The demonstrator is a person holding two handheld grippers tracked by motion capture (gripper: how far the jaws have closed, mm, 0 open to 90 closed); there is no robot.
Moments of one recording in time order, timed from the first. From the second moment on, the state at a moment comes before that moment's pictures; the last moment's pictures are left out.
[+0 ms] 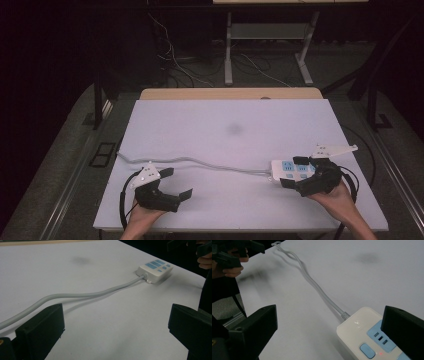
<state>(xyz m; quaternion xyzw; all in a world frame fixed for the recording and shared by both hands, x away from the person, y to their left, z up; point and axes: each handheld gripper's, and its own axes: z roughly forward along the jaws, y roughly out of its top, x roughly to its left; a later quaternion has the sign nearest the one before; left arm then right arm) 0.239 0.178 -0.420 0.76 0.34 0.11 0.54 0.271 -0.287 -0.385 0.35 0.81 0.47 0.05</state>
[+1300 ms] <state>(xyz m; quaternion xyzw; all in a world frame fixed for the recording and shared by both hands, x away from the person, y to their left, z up) 0.240 0.178 -0.421 0.76 0.34 0.11 0.53 0.309 -0.286 -0.388 0.32 0.87 0.37 0.02</state>
